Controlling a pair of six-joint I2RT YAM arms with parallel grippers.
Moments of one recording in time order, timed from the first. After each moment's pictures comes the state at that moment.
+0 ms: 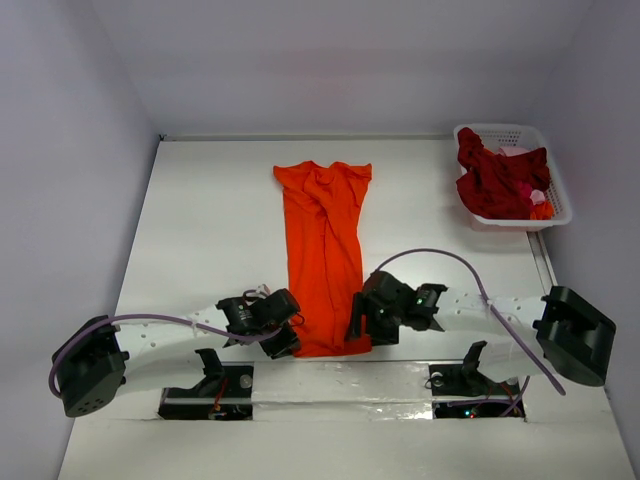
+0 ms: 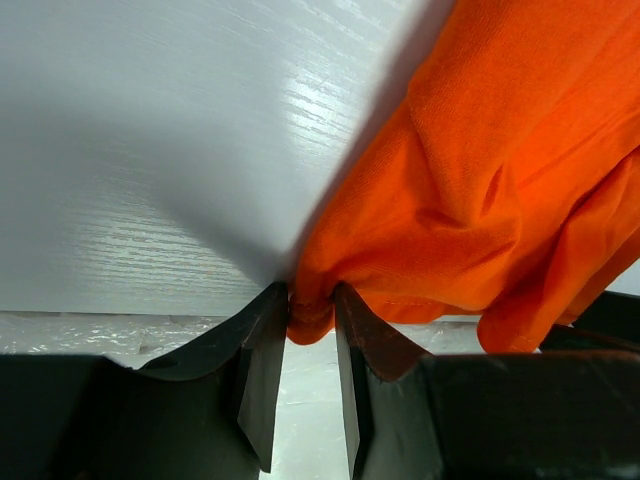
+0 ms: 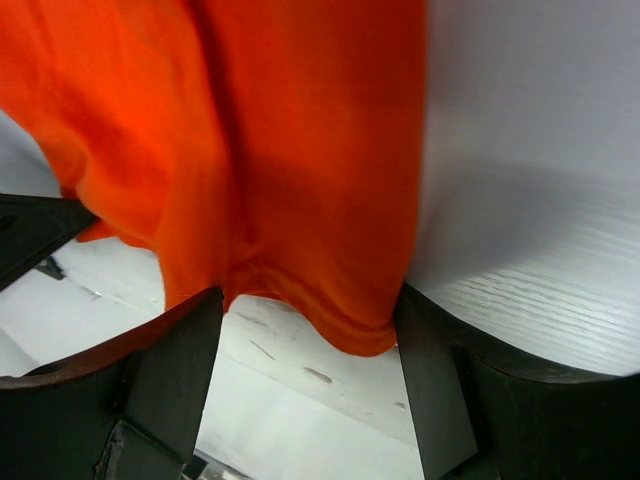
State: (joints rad) left arm -1.05 1.04 0.43 -0.63 -0.04 -1.58; right arm 1.03 1.29 0.59 -0.37 -0.09 1.13
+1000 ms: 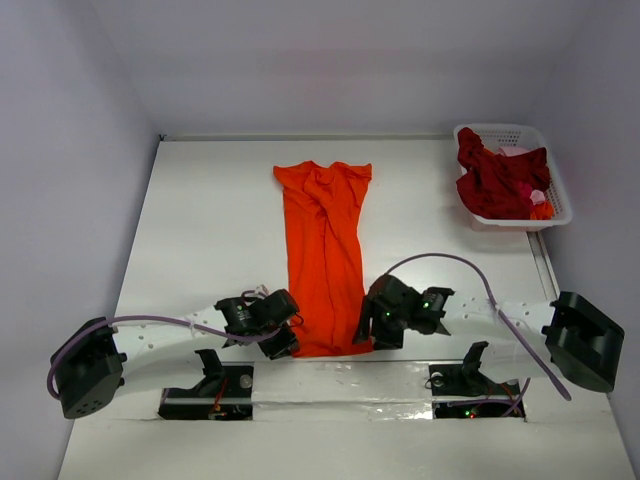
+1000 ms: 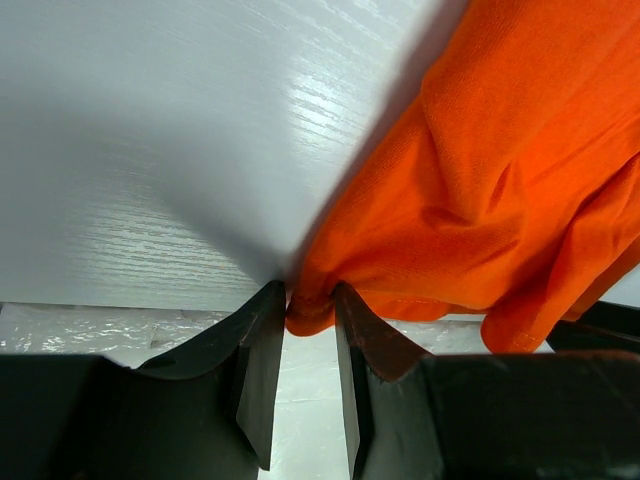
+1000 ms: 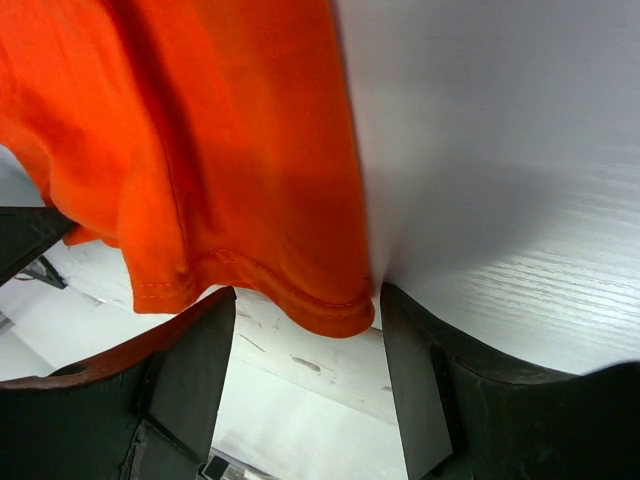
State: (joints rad) left arm -1.05 1.02 0.43 -0.65 -0.04 -1.59; right arm 1.03 1.24 0.54 -0.39 -0.08 1.21
